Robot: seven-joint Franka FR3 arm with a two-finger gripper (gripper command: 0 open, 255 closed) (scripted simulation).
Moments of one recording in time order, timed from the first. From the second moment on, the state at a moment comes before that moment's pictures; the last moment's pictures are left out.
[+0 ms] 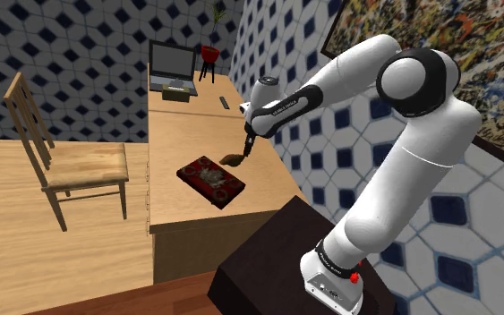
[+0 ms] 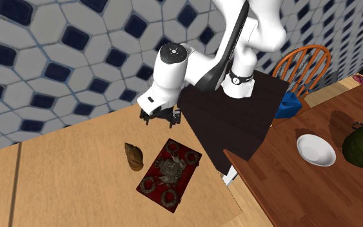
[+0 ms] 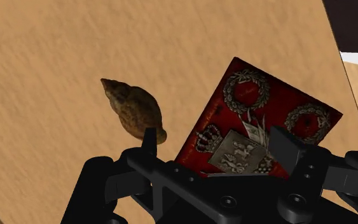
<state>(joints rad) -0.06 0.10 -0.16 -2.38 -0.29 2.60 -0.56</state>
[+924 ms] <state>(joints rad) -0.08 0.62 -0.21 -2.03 -0.44 2.81 -0.61</state>
